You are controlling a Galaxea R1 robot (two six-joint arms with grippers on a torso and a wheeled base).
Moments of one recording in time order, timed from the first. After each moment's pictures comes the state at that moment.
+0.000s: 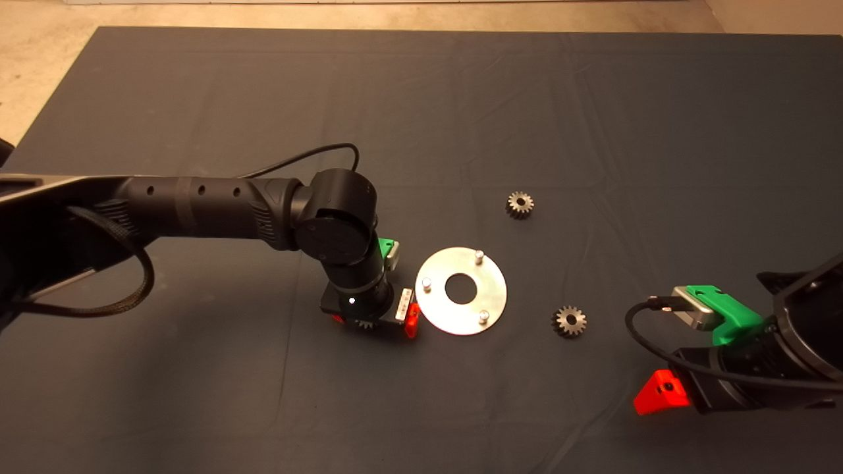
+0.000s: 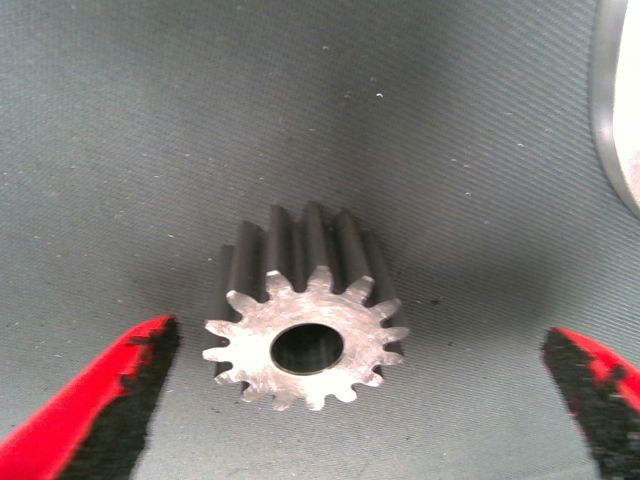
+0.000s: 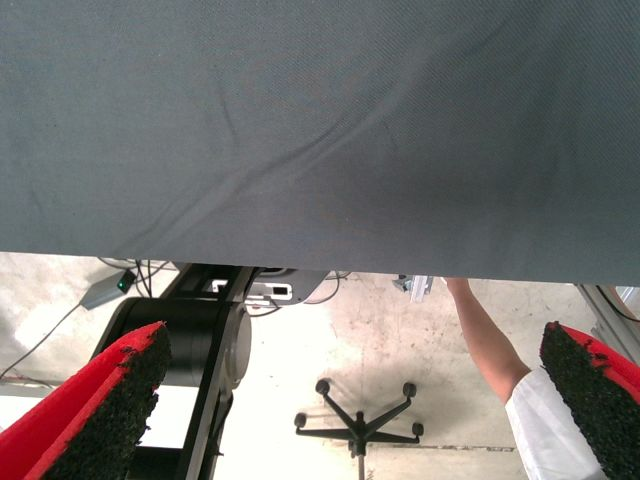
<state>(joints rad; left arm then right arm) -0.24 2.66 -1.02 0.33 1.50 -1.42 0.40 2.18 -0.40 -0.04 -1.53 1.80</state>
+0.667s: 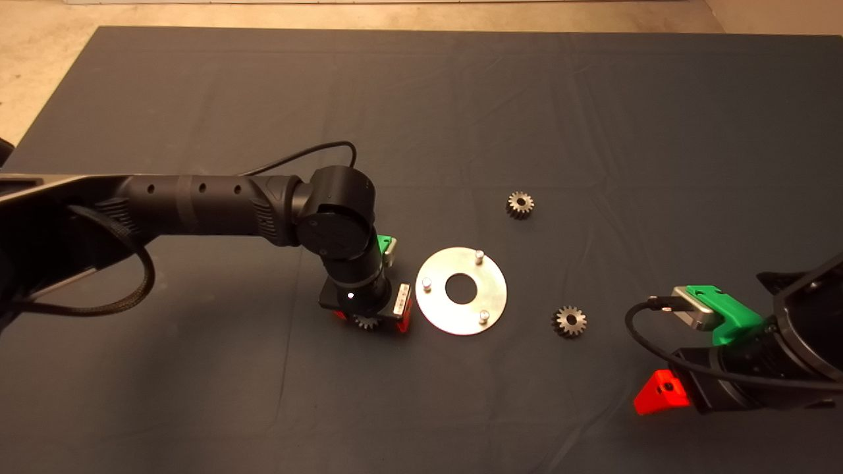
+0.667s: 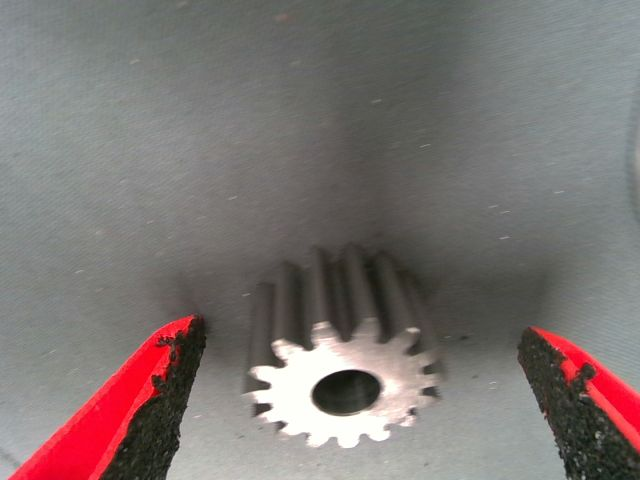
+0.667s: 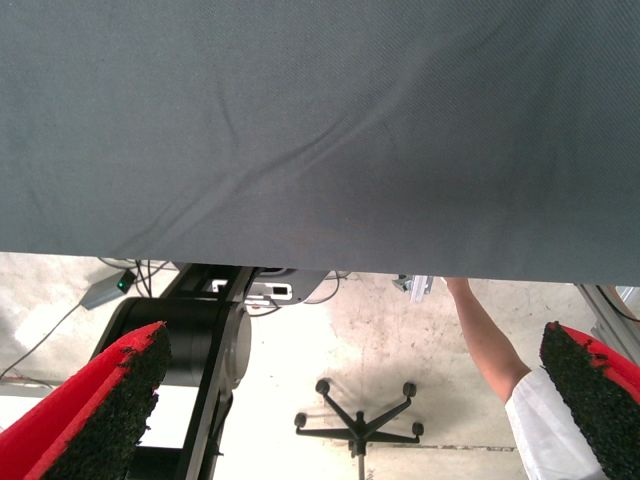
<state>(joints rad) -0.24 2.66 -1.05 0.33 1.51 -1.40 0.40 2.17 -0.40 -0.04 -1.53 1.80</state>
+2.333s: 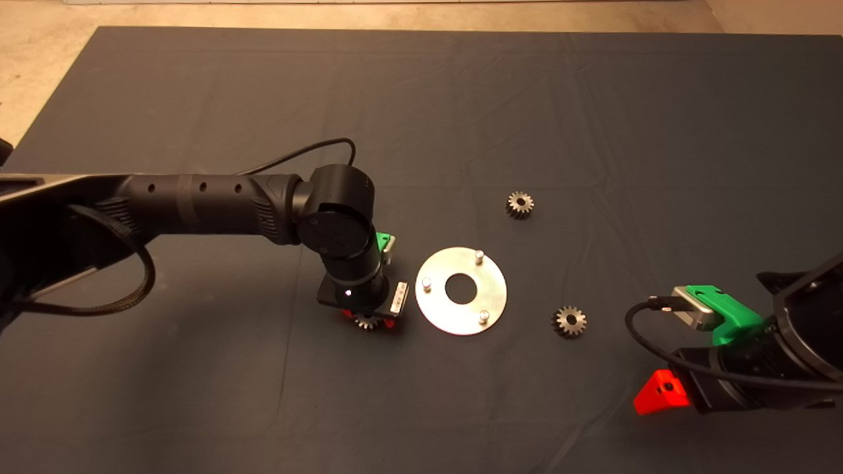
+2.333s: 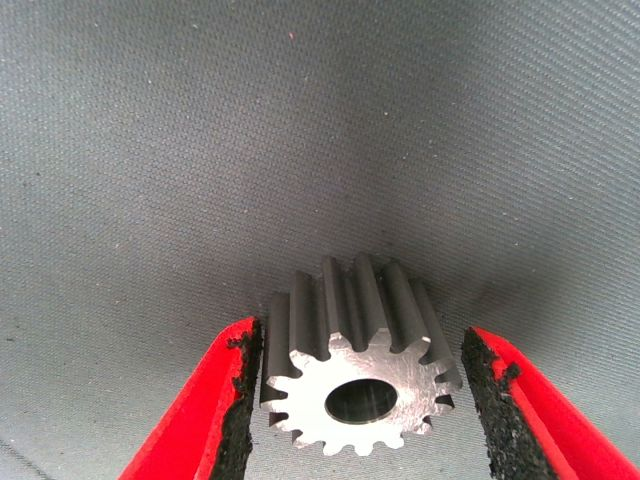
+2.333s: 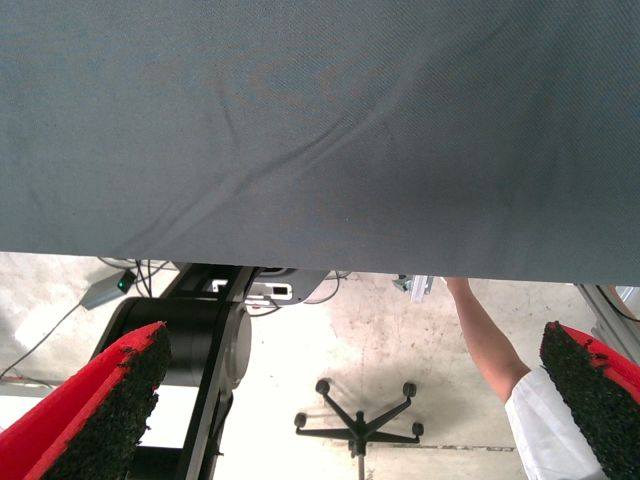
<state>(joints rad) -0.24 2.66 -1.05 0.34 1.52 -1.38 0.40 2.18 -0.40 -0.04 -1.53 1.80</state>
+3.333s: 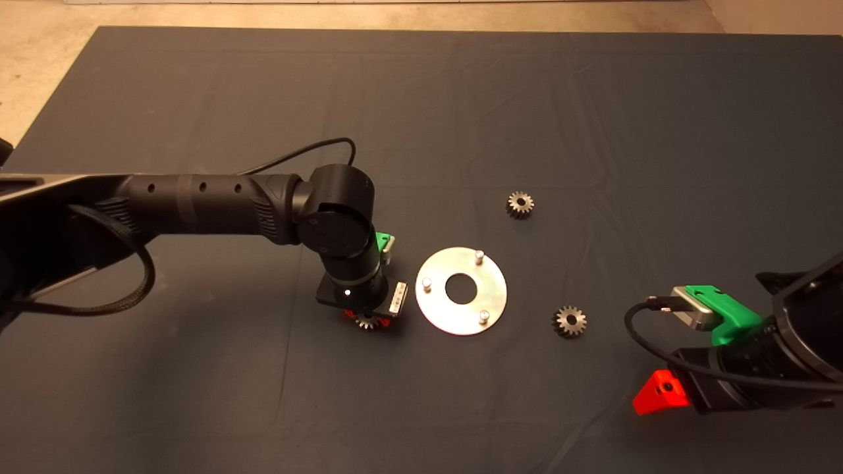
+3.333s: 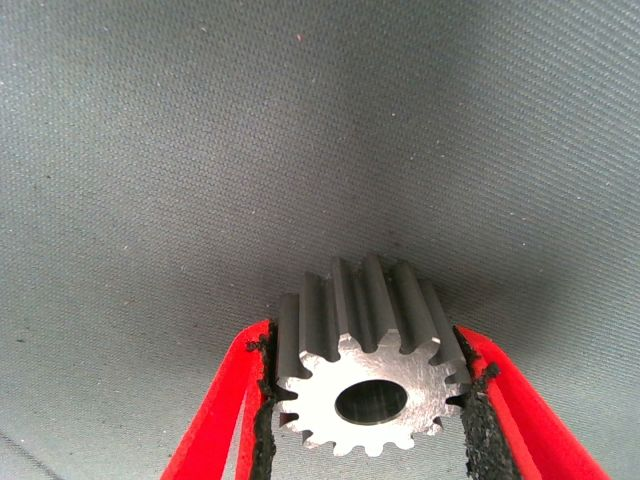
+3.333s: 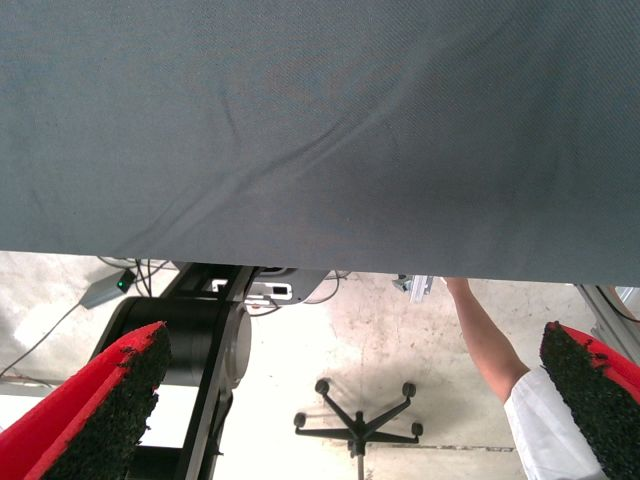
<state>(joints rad) -0.24 2.66 -1.05 0.34 1.53 -1.37 0.40 2.18 -0.40 -0.04 -1.53 1.80</state>
